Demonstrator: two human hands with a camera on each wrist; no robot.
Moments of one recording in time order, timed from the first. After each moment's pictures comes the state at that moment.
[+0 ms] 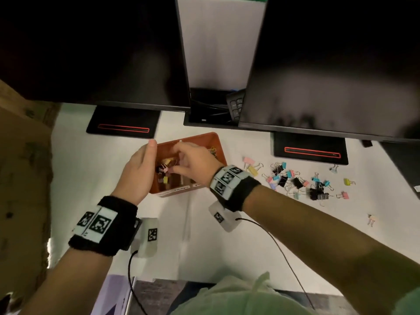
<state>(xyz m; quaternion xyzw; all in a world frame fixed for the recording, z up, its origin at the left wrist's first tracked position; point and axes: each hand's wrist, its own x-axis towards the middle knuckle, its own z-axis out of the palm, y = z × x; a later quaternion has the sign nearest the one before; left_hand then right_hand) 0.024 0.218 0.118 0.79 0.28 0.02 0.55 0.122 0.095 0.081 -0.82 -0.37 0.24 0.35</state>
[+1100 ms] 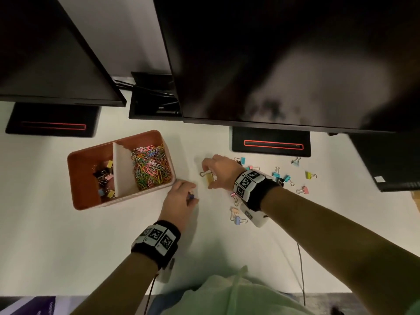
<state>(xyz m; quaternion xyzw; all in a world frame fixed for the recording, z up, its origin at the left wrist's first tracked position) 0.070 0.053 -0.027 0.90 0.17 -0.09 0.40 0.207 -0.070 -0.009 -0.86 -0.34 0.36 0.10</state>
